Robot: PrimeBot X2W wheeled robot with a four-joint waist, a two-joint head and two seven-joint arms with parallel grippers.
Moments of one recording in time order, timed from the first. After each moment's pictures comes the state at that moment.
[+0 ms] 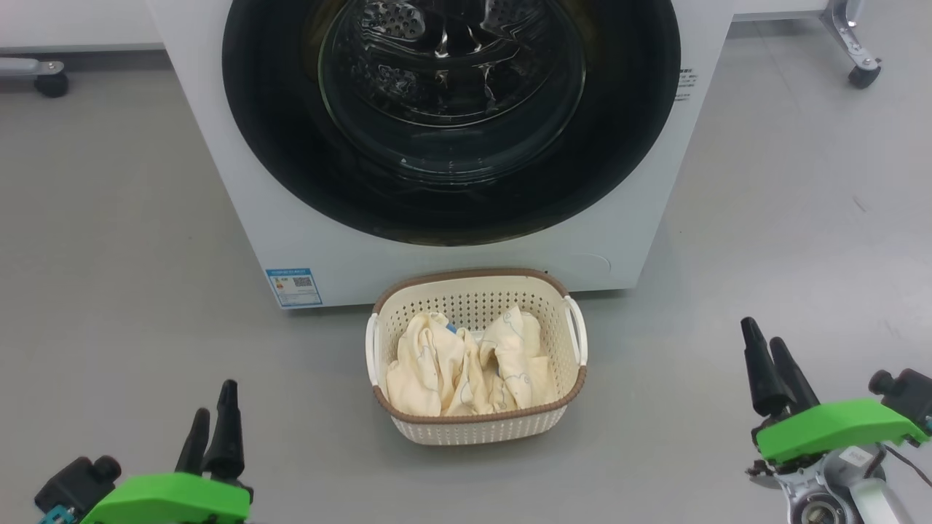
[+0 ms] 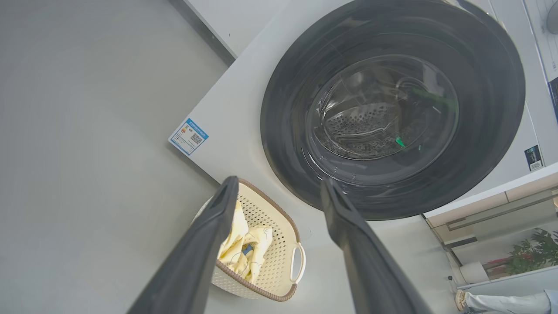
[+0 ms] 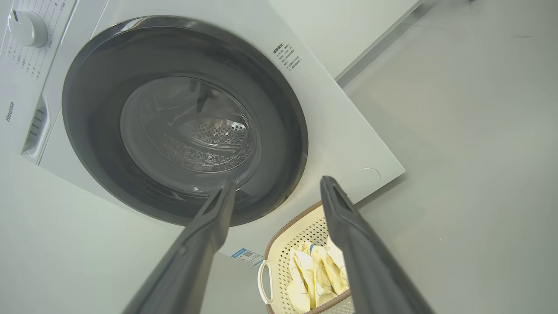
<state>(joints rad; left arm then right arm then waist) -0.02 0.12 -0.09 0.20 -1.02 -0.13 -0.10 -0.03 -0.10 0.06 0.23 0.93 0.13 -0.10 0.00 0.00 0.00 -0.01</state>
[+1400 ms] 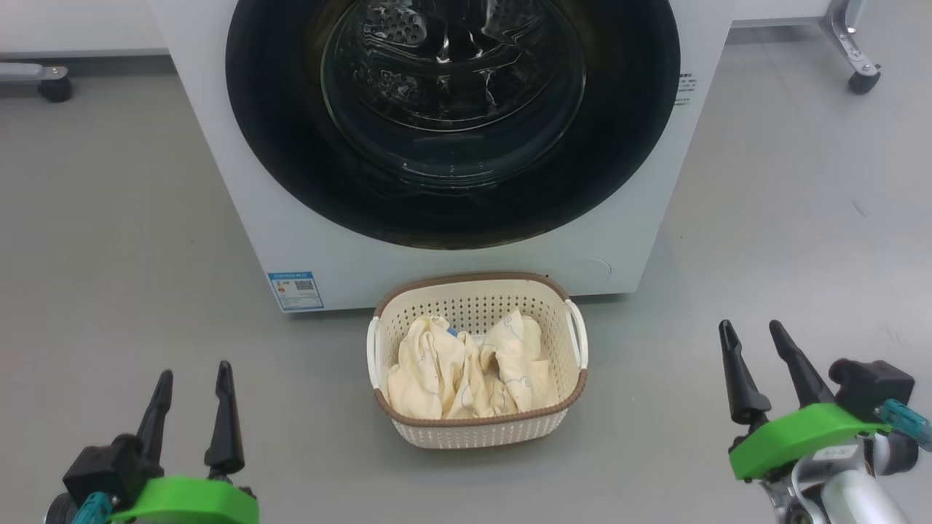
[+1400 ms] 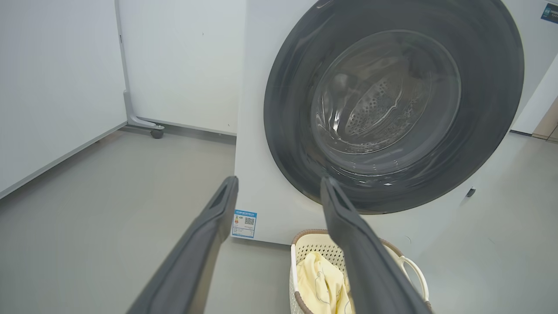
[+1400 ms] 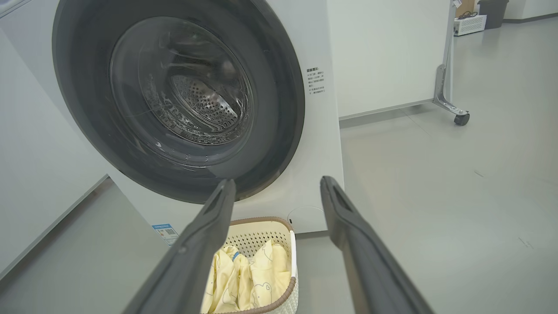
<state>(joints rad) -0.03 0.14 -0.07 0.19 -0.33 -0.13 -0.22 -0.06 -0.13 0.11 0.28 0.41 0.13 -0.23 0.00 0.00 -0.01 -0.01</state>
